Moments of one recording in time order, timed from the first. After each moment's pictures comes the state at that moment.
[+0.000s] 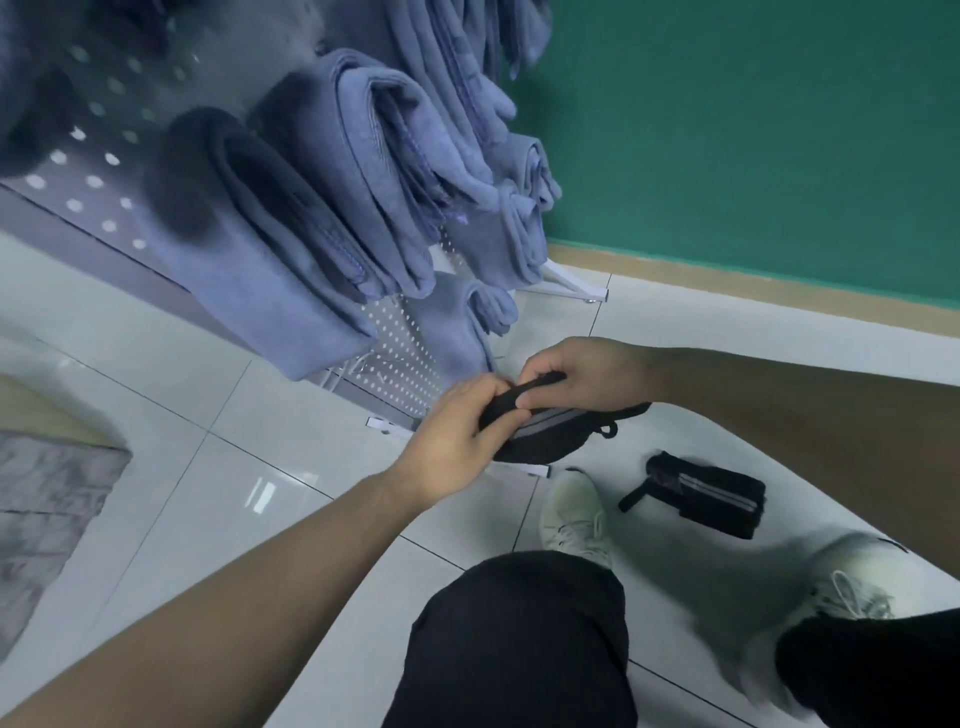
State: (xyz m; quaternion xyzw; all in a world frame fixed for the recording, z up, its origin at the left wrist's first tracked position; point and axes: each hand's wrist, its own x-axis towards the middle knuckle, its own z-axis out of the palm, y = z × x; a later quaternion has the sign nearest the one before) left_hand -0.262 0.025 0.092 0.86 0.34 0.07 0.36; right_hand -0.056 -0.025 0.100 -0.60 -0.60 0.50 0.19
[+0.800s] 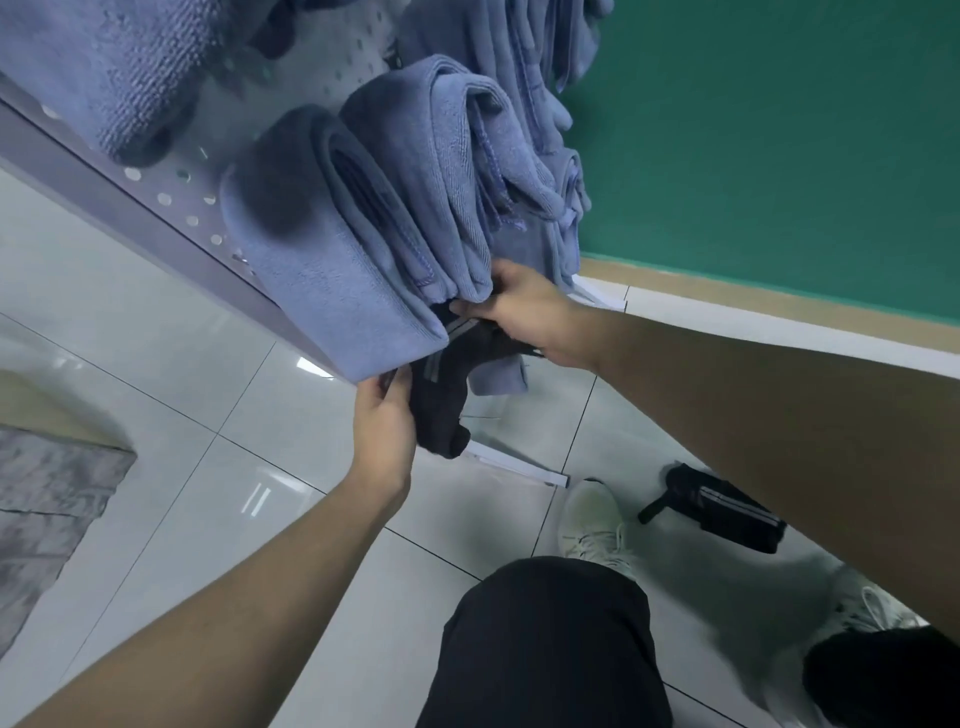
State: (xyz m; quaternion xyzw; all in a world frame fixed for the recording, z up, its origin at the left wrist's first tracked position) left_hand -0.307 0.061 0.120 0.55 0.51 0.38 0.55; right_hand -0.119 0.070 0.127 -0.60 -0.39 0.52 0.47
